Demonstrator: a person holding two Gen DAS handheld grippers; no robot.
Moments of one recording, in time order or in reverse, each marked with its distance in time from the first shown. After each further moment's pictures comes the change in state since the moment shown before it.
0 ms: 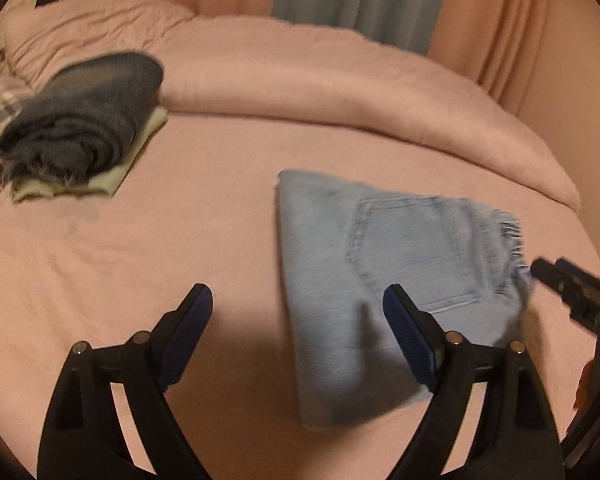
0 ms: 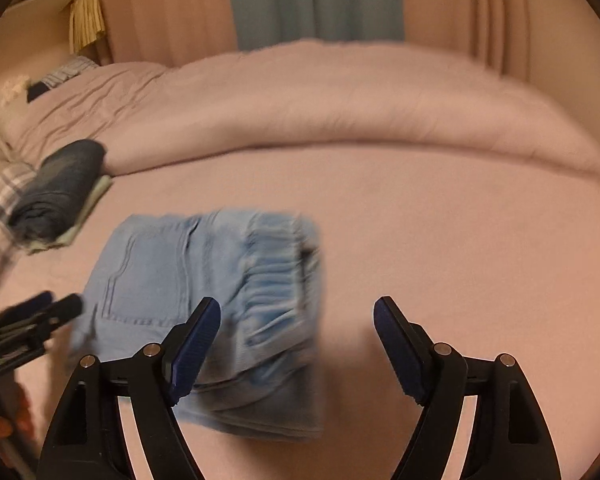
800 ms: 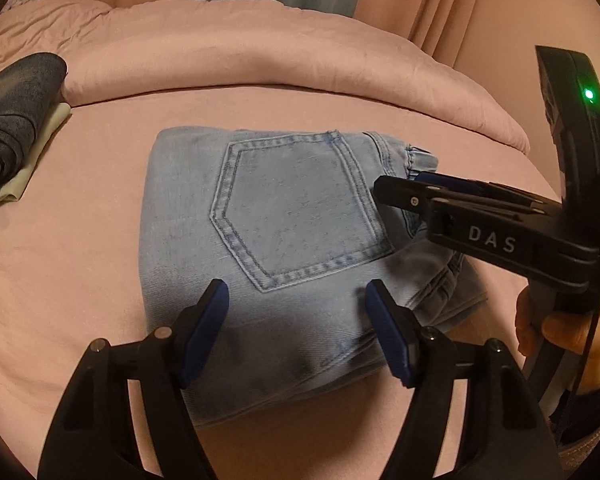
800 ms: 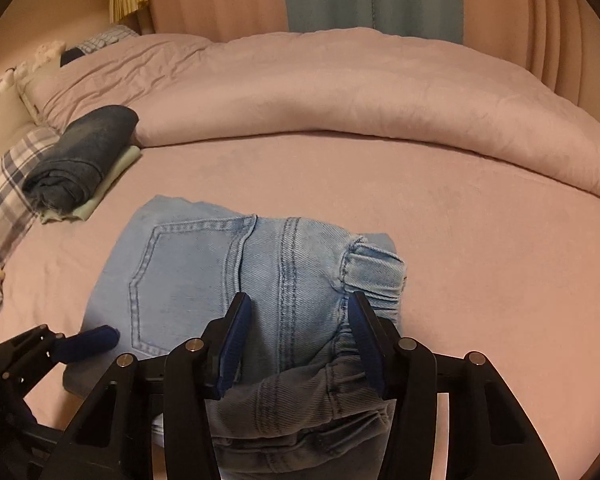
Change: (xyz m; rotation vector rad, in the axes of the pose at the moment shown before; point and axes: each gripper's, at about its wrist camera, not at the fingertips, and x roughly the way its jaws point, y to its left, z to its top) left arm 0.036 -0.047 -0.023 0.126 0.109 -0.189; right arm 0.057 0.034 0.009 -0.116 0.070 0.156
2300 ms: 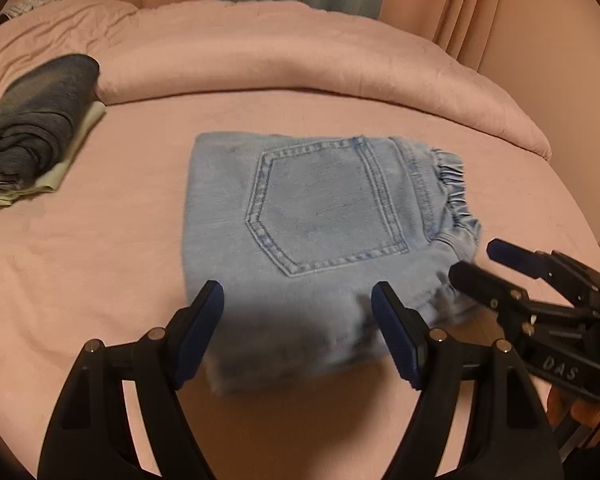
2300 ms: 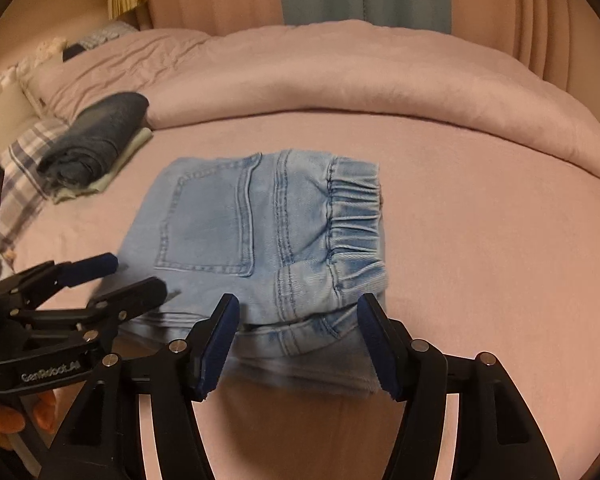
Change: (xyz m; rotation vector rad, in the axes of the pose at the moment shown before) left arm -0.027 -0.004 -0.006 -0.026 -0.006 0.111; right arm -0.047 0.003 -0.044 0.021 0.020 -0.025
